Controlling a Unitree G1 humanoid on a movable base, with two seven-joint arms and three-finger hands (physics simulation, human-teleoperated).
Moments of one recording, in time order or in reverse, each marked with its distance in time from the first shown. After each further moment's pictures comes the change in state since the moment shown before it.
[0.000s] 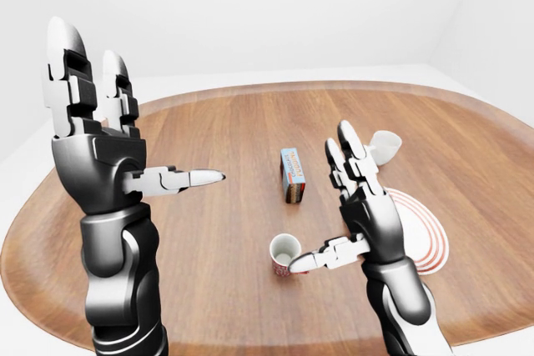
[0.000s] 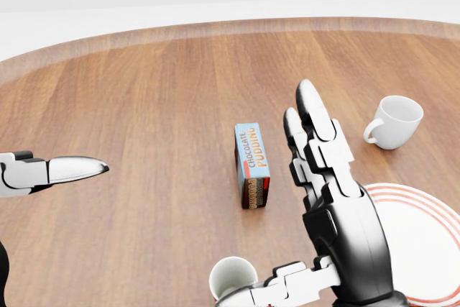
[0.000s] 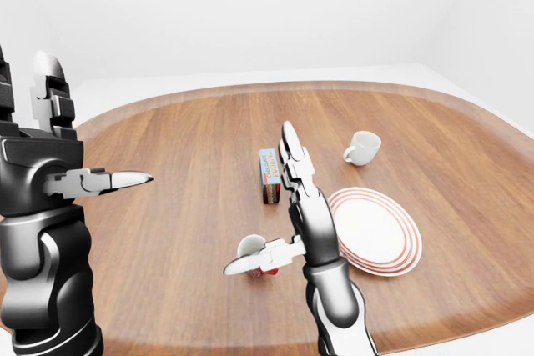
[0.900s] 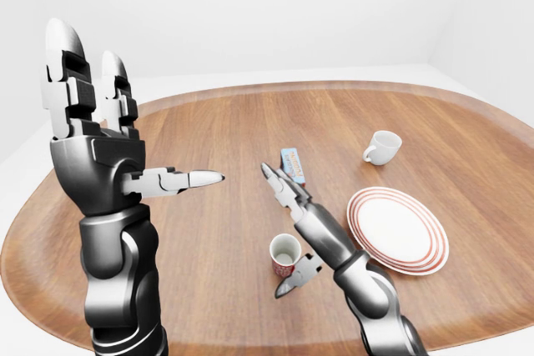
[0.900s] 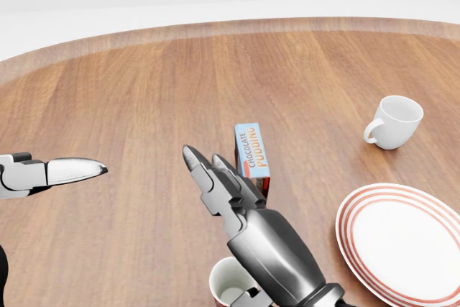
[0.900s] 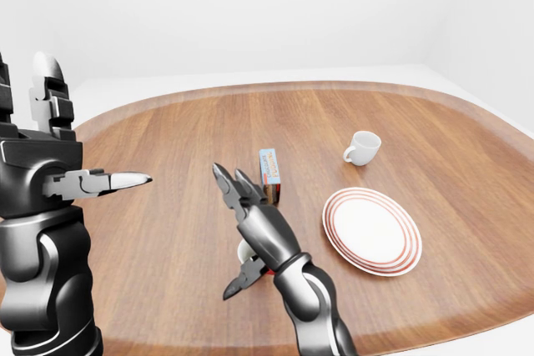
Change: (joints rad) left arm 0.007 -0.002 0.002 -0.006 -0.002 0.000 0.001; right arm -0.045 -0.003 0.144 0.124 -0.603 0.000 0.303
